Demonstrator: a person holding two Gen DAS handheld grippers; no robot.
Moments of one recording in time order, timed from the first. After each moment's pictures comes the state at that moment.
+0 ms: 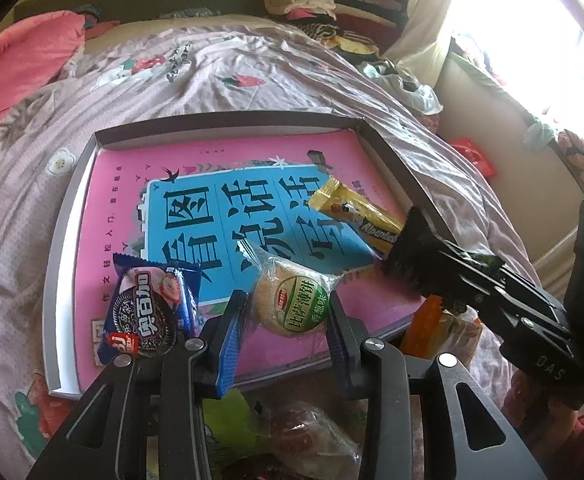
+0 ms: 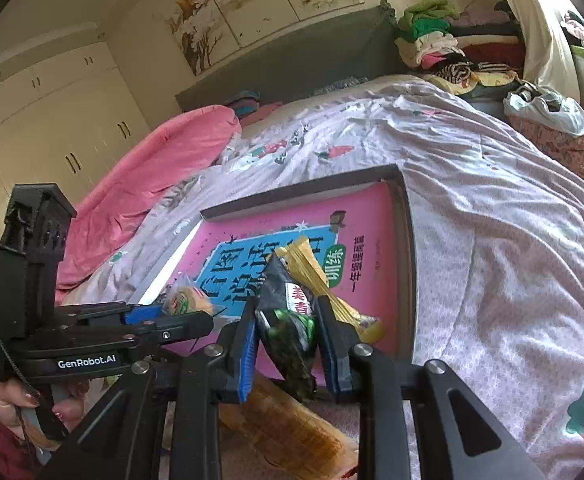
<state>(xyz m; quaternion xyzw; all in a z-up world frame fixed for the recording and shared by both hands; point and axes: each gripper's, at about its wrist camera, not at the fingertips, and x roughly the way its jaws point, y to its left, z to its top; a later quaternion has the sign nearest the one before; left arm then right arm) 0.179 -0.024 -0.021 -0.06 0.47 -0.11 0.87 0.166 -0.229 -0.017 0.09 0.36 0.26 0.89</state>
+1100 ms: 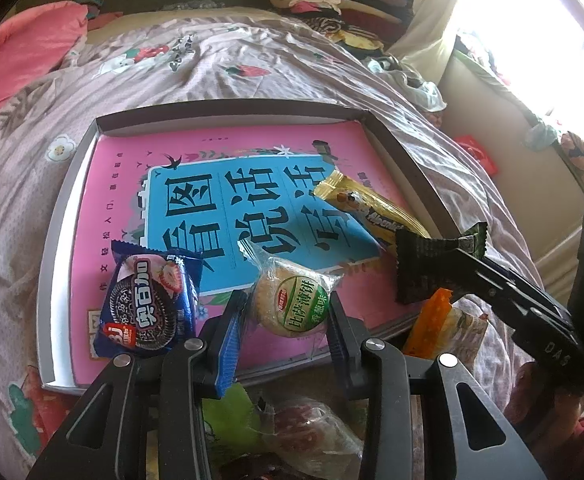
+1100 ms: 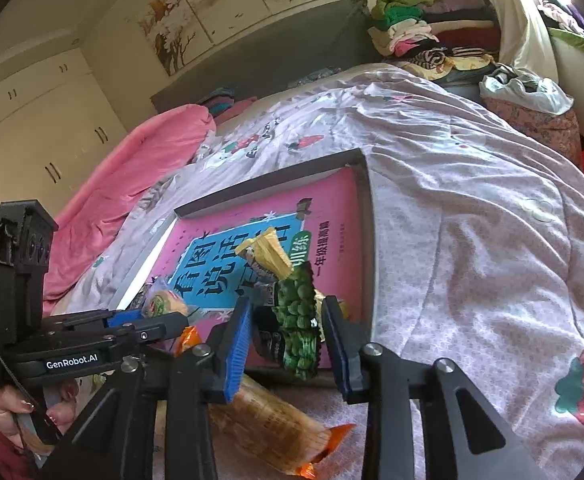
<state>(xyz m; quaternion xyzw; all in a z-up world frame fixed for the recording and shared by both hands) 0.180 -0.023 -0.027 -0.07 0.48 -0.11 0.87 0.162 -0.252 -0.022 0.12 0.38 0.22 0.89</state>
